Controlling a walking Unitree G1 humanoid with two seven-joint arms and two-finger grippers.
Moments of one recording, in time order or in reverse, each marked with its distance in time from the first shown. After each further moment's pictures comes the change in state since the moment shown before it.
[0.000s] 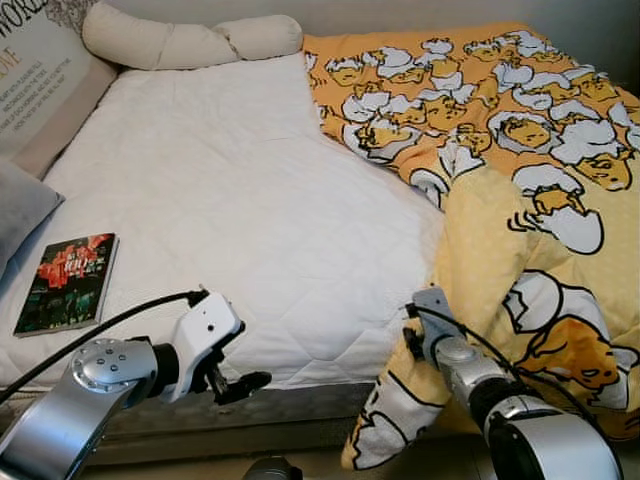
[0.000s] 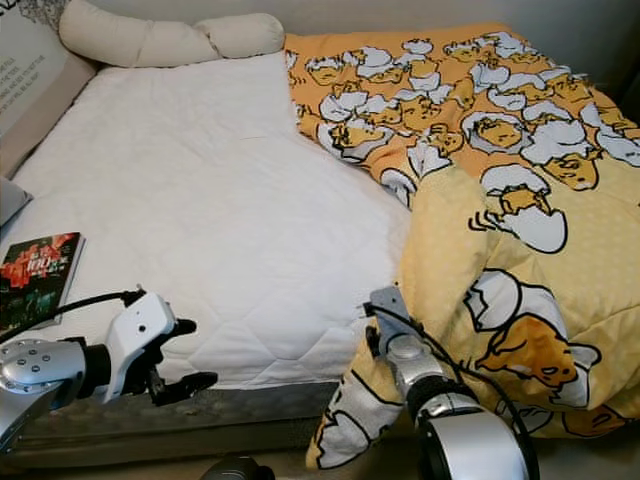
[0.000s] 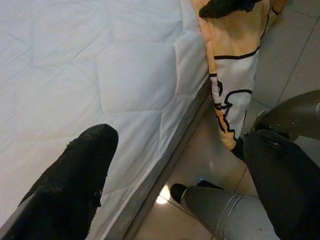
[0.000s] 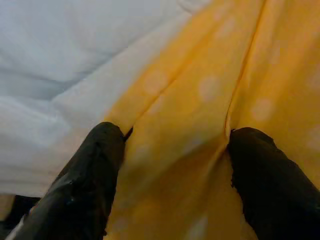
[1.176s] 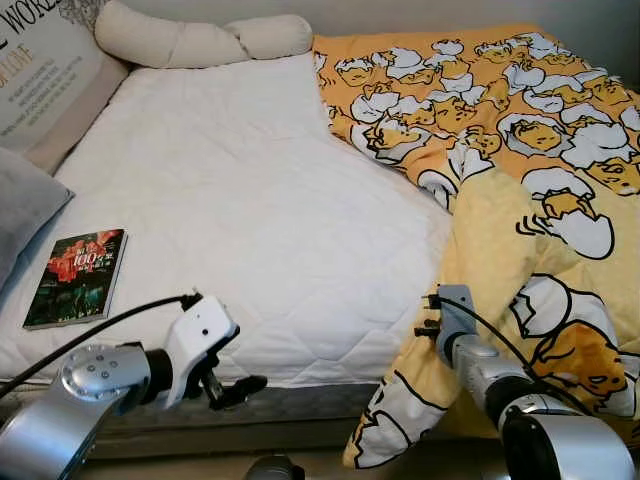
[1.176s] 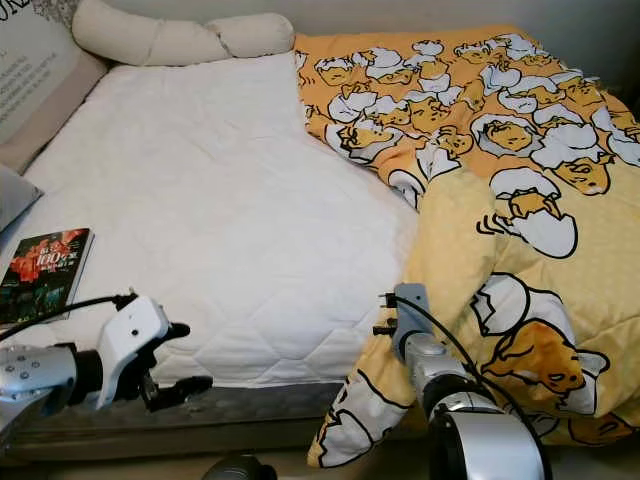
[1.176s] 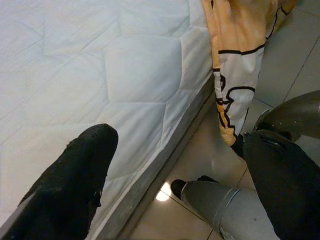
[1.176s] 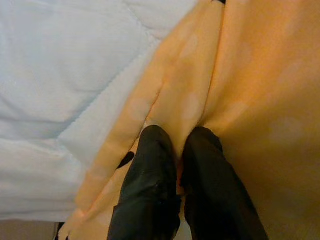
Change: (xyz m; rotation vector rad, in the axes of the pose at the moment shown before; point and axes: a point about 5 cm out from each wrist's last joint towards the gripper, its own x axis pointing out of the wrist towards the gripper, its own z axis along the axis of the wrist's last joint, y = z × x) left arm -0.008 -0.002 0.001 -0.011 0.009 0.026; right arm -0.001 -0.021 0.002 0.207 -0.044 0.061
